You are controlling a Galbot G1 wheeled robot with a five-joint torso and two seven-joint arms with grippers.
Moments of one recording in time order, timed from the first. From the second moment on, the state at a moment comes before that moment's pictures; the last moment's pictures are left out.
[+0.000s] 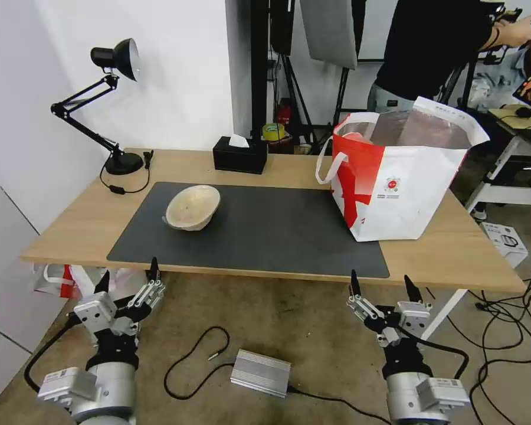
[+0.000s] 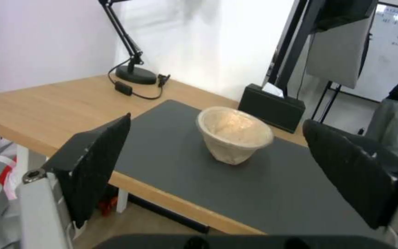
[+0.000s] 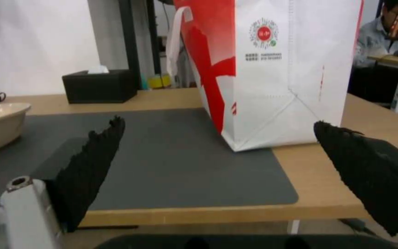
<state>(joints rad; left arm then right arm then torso) 1.80 -1.25 -0.49 -2.44 -0.42 -0.05 -0.45 -1.74 1.06 0.21 2.37 0.18 0.06 0.63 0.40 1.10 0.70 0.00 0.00</state>
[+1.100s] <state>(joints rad) 1.76 -1.23 -0.51 -2.46 -0.49 -0.03 -0.48 -1.74 1.08 0.20 2.37 0.17 0.06 0.64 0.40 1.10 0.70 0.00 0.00</state>
